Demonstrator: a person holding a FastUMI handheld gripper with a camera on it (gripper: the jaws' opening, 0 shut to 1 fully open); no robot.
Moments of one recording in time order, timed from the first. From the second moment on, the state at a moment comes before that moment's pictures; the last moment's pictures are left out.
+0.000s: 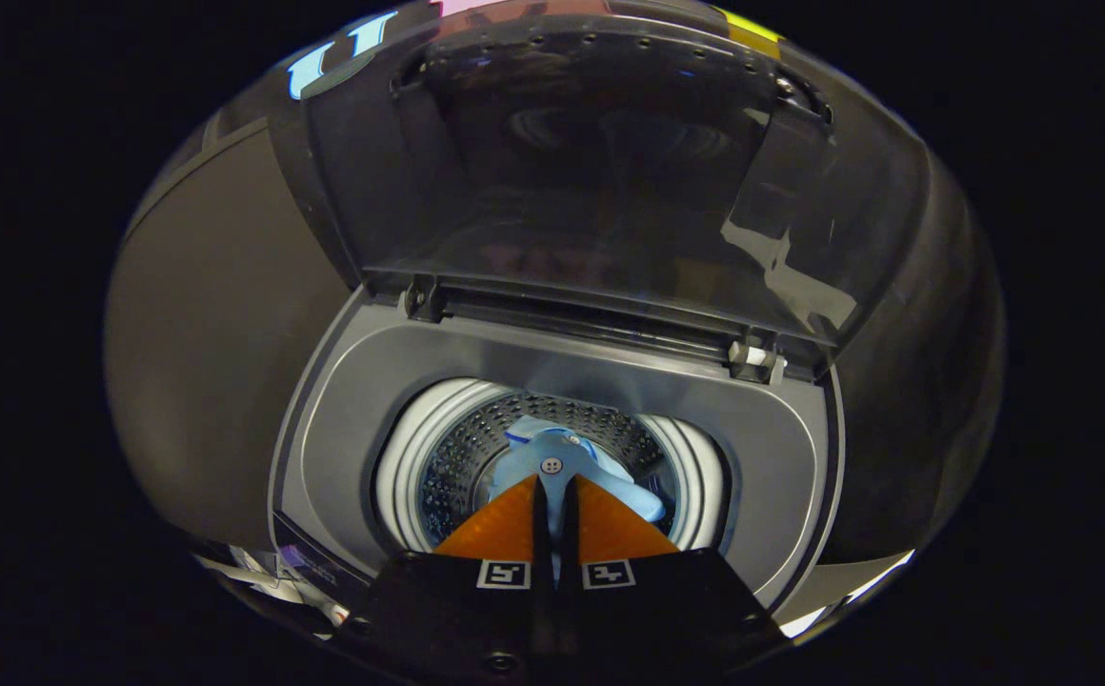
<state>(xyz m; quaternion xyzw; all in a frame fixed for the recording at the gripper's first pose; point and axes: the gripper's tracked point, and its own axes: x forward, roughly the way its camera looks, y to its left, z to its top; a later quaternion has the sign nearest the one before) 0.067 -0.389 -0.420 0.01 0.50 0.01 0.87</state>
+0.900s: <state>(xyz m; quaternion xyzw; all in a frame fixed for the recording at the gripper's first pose) 0.067 -0.400 -0.453 0.00 0.52 -0.02 0.85</state>
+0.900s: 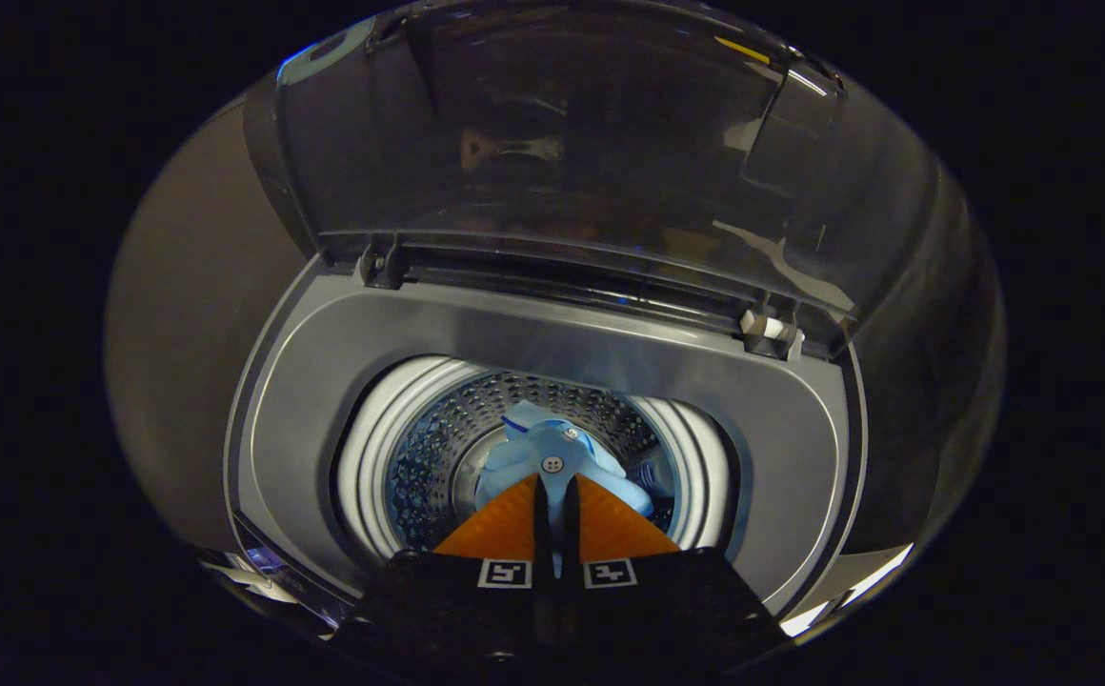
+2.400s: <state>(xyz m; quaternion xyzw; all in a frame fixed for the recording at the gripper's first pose) 0.153 -0.430 -0.271 0.09 0.32 -0.08 0.94</state>
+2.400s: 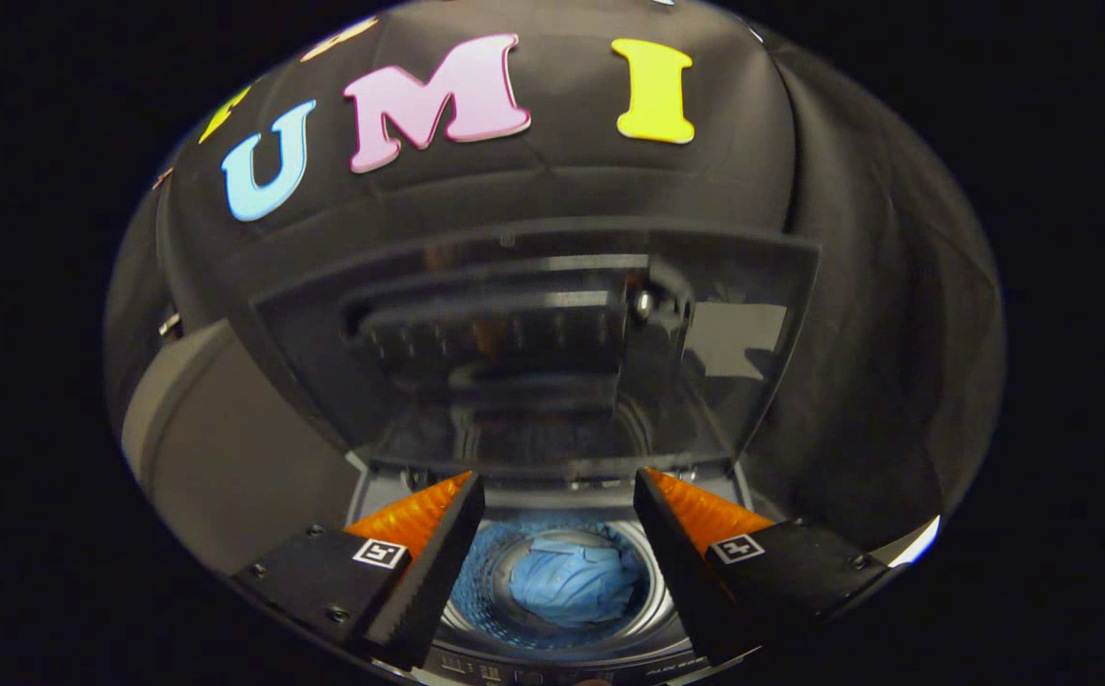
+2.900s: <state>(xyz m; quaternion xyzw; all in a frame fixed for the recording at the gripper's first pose) 0.268 -0.430 -0.164 0.01 0.19 -0.05 0.98</state>
